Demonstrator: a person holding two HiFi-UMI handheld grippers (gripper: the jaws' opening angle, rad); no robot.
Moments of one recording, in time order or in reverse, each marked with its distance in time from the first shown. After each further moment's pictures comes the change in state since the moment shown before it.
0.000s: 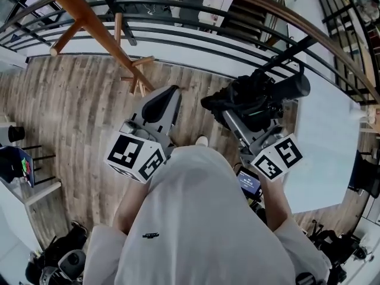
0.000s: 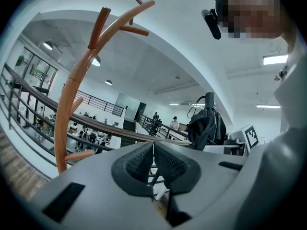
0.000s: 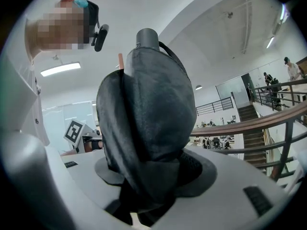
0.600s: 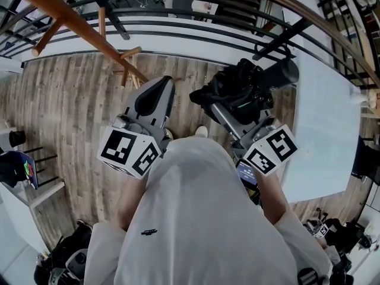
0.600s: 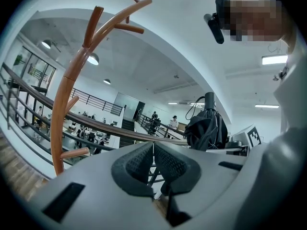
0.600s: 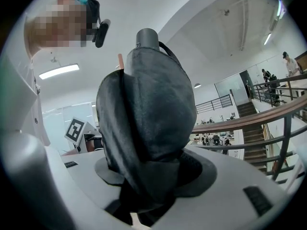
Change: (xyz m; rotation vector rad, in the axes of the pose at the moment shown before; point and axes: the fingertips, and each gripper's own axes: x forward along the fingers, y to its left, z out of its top) left arm 0.010 -0.026 -0.012 -0.002 0.007 -0.018; right arm -0.020 0.002 -0.014 0.030 0.006 -0.004
